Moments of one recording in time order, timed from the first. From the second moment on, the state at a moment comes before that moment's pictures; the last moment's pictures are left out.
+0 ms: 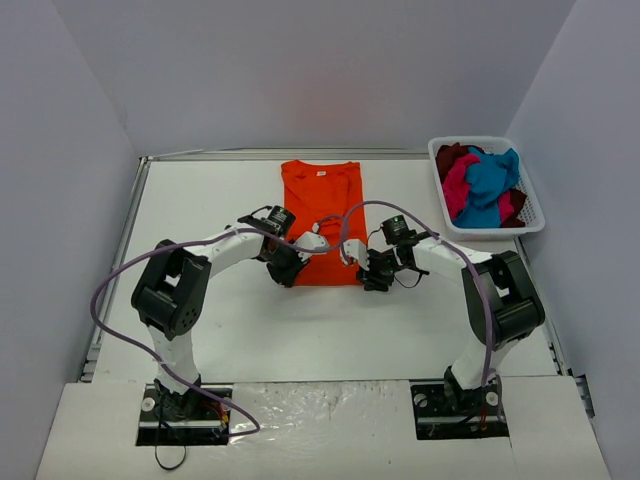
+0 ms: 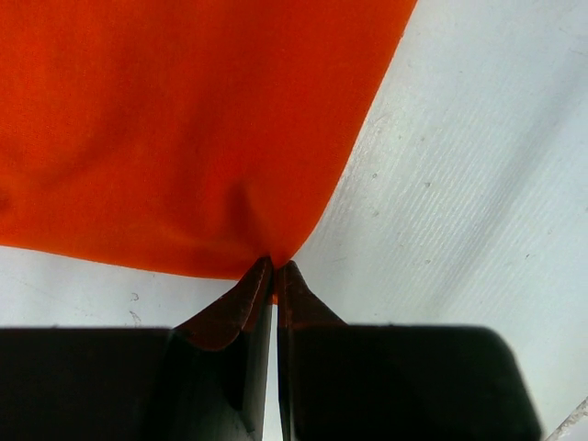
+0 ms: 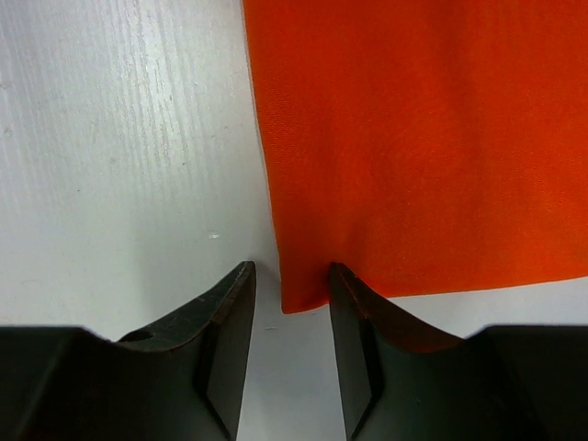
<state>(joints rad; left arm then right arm) -0.53 1.86 1.26 -0.66 0.41 0.53 0.38 1.69 0.91 -0.40 -0.55 -1.01</state>
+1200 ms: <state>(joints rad) -0.51 1.65 1.28 -0.97 0.63 0.69 0.48 1.37 0.91 -0.71 -0.50 -0.97</state>
